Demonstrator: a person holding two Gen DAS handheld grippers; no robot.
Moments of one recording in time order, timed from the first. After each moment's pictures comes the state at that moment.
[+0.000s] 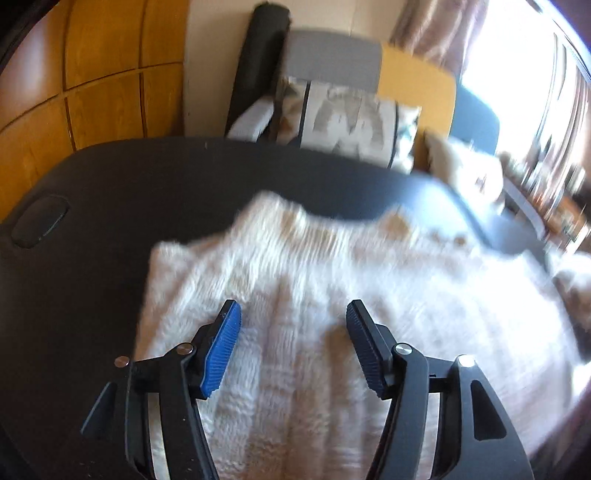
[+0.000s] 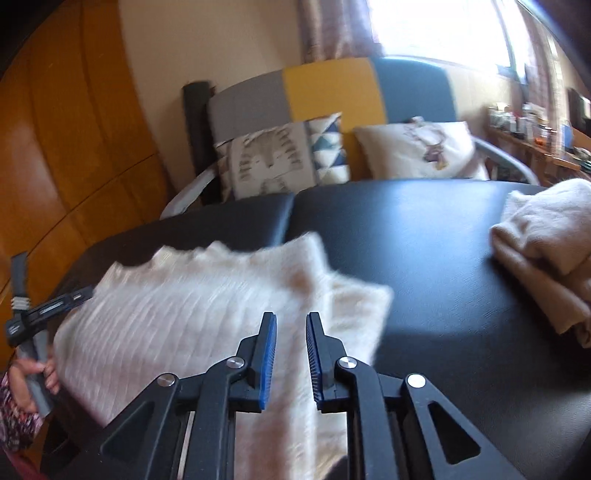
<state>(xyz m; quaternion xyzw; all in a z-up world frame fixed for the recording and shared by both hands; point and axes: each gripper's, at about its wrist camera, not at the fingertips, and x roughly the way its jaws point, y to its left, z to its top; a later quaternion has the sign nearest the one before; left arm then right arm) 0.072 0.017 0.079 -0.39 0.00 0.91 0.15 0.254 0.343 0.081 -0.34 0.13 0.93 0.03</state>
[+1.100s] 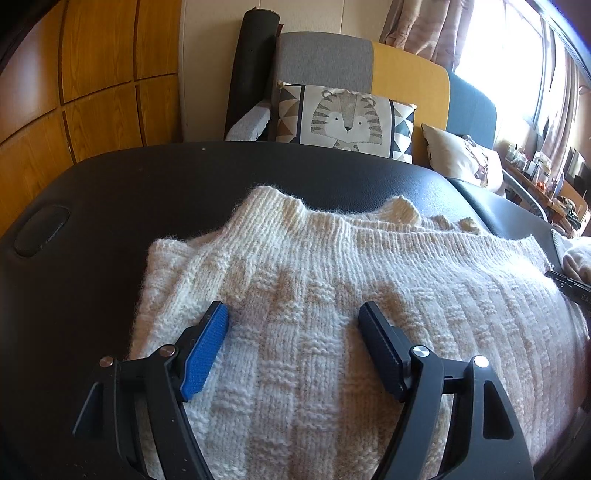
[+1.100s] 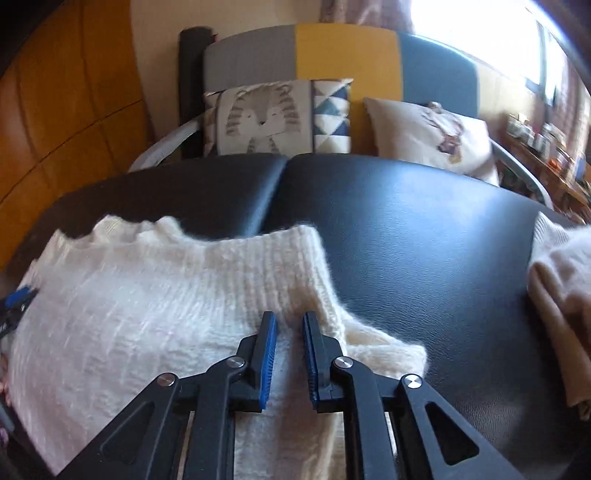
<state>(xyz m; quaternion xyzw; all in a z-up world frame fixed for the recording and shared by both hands) 0.086 0.016 0.067 -0.39 0.01 0.91 0.15 0.163 0.361 0.049 -0.40 0.08 0.91 0.08</state>
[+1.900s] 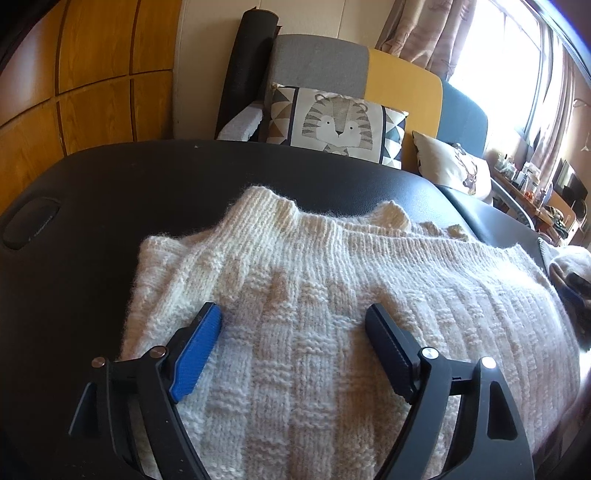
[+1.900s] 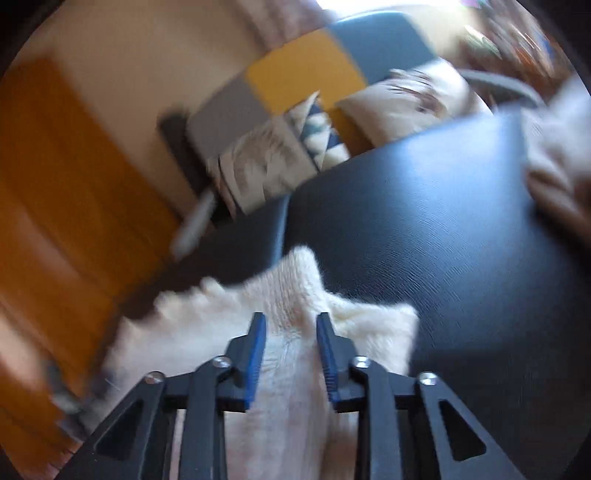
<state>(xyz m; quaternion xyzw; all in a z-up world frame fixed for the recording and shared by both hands) 0.084 0.011 0.067 -0.38 -0.01 0.91 0.17 0.231 0.427 0.057 -0.30 0.35 0.89 0.01</state>
